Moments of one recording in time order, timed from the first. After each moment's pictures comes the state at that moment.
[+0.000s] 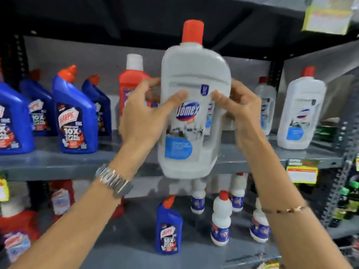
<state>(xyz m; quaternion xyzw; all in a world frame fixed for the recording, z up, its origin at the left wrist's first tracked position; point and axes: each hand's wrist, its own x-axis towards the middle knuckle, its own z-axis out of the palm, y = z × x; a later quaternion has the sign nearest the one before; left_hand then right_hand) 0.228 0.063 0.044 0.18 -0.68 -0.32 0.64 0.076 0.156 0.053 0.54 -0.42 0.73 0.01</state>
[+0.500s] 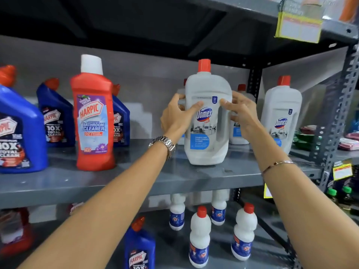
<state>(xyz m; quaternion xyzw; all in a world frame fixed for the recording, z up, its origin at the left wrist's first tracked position) 0.040 0.025 0.062 0.21 -0.72 -0.38 0.54 -0.083 0.140 0.081 0.44 -0.56 0.70 0.00</state>
